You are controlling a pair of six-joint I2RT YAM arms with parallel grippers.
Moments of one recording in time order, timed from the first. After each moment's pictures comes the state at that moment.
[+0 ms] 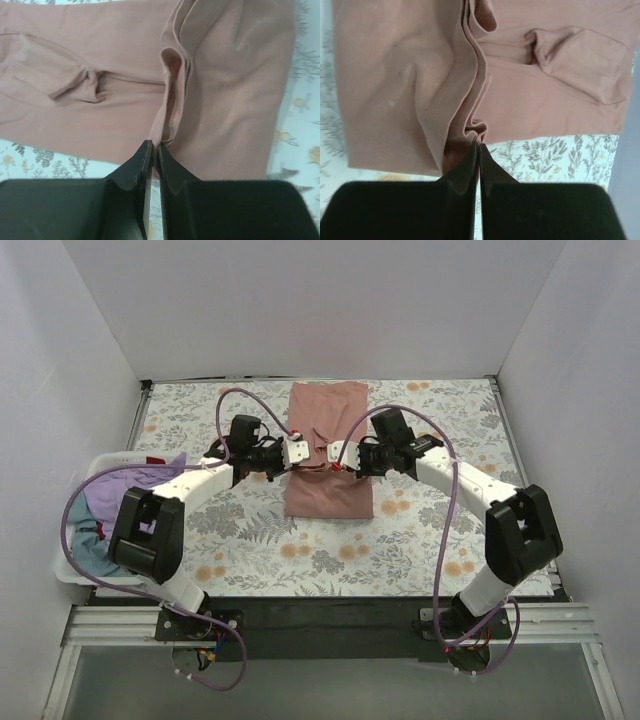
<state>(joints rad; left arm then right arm) -0.36 1.60 1.00 -0.13 0.69 0.91 0.58 1.57 1.16 -0.46 -0.35 -1.10</state>
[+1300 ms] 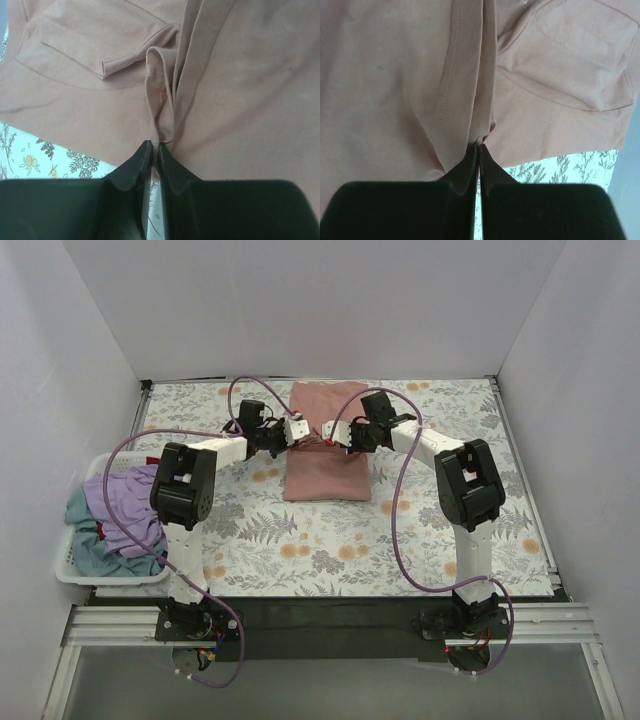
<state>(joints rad) -0.26 2.09 1.35 0.03 0.68 0.95 0.45 2.09 1.54 -0.35 -0.36 -1.20</state>
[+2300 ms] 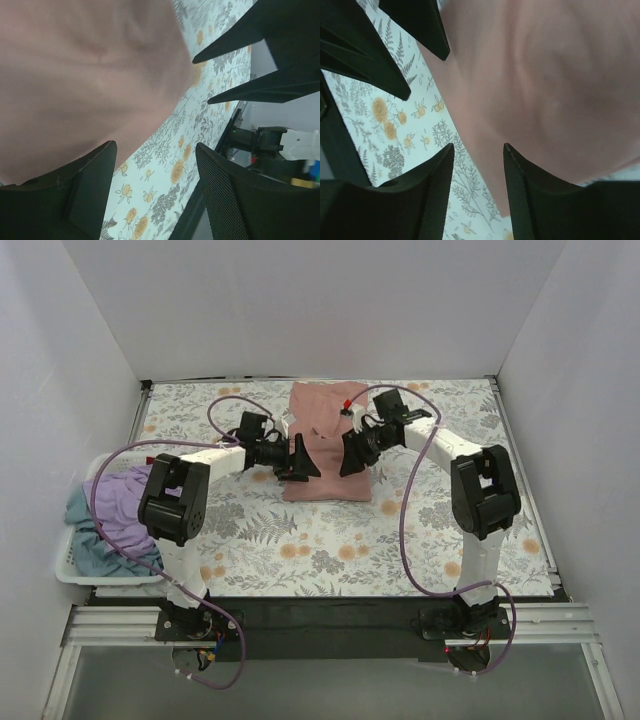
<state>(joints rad) -0.31 1.92 1.23 -0.12 0.86 -0.43 0.41 1.97 1.53 -0.57 -0.74 -0.22</state>
